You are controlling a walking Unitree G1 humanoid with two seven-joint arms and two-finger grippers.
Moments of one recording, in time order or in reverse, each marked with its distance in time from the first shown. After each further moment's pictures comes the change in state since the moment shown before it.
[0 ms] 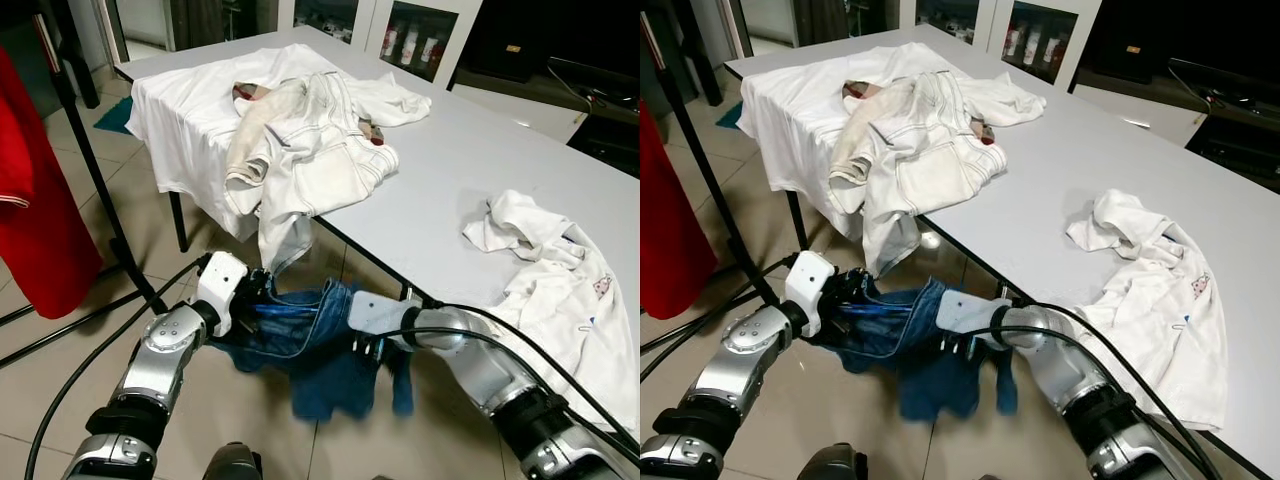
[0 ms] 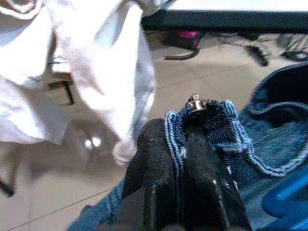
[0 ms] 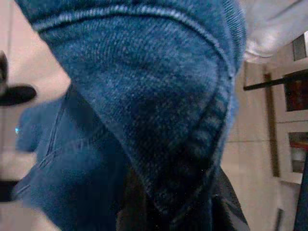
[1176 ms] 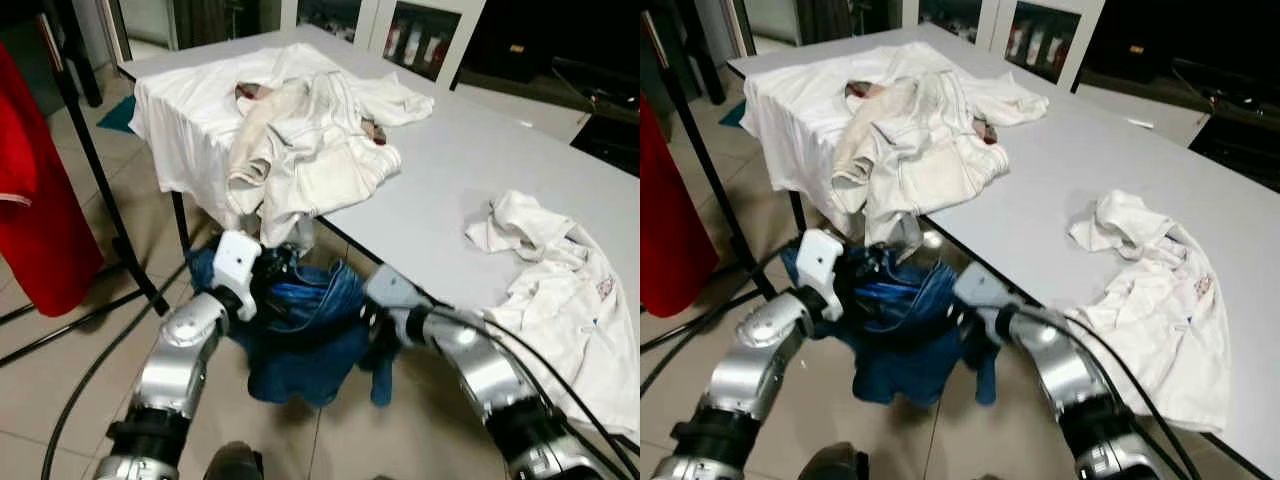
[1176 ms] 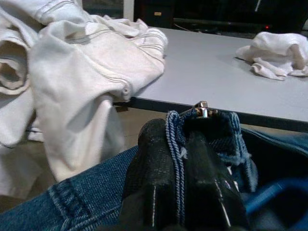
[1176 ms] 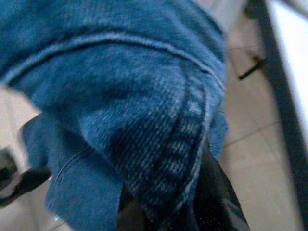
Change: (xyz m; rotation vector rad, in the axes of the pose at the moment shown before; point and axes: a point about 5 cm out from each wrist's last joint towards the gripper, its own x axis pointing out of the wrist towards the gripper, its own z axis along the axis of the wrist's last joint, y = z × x) left arm 0.006 -0.032 0.049 -0.133 -0.221 -0.056; right arm 0.003 -0.009 -0.002 0.392 -0.139 -0.143
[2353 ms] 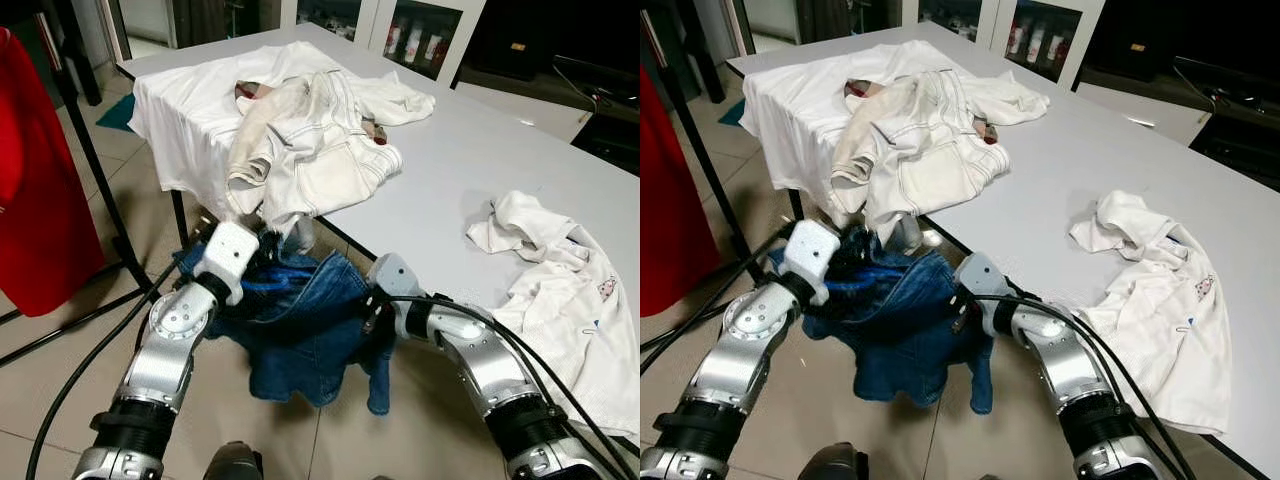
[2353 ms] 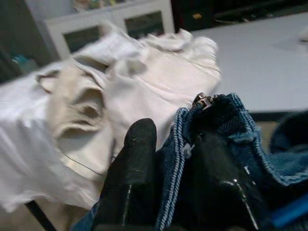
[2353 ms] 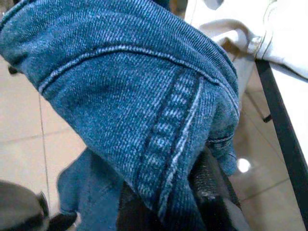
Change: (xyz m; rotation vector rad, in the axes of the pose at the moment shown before) left arm -0.003 0.024 0.021 0.298 -0.029 0.182; right arm -0.005 0.006 0.018 0.090 -0.233 0.121
